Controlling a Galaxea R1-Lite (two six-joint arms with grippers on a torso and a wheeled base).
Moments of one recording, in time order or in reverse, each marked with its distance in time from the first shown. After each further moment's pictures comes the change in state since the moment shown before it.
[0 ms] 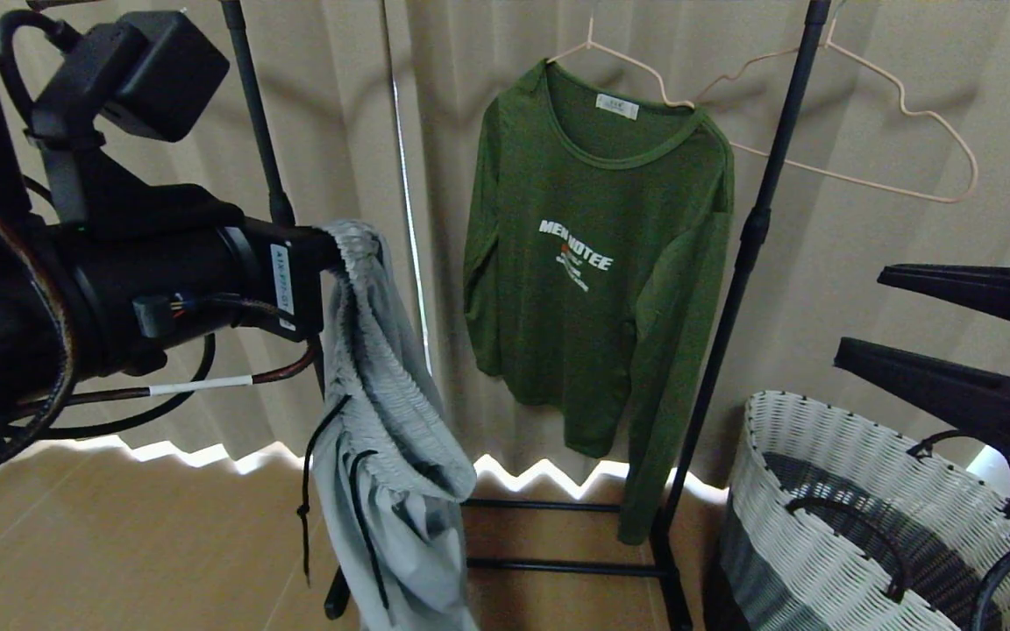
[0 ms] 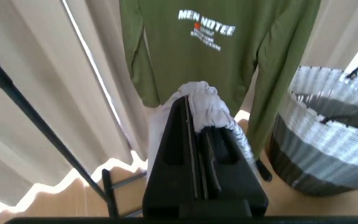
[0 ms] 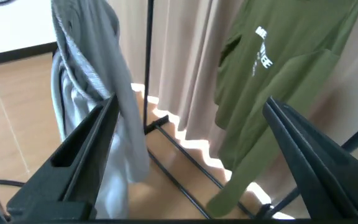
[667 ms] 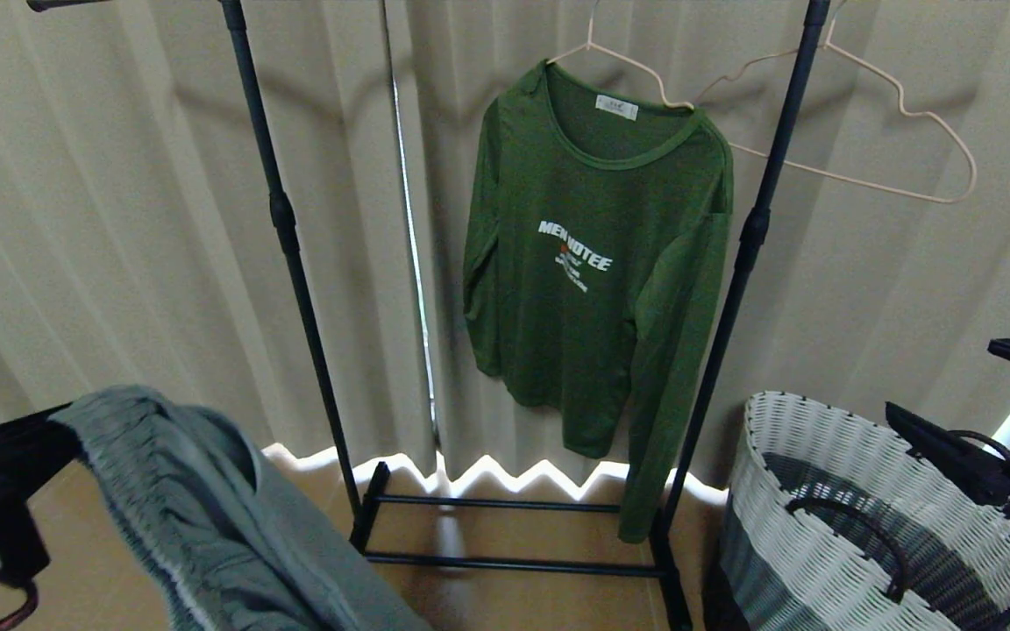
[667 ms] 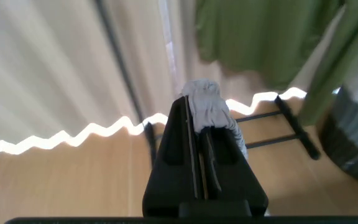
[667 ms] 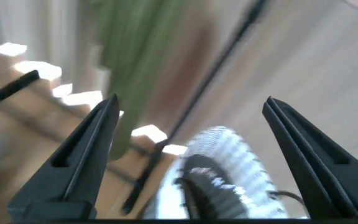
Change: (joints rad) left arm 0.259 -0.500 0.530 0.002 -0.010 0.026; right arm -0.224 -0.059 0.350 -0.265 -0.295 -0.262
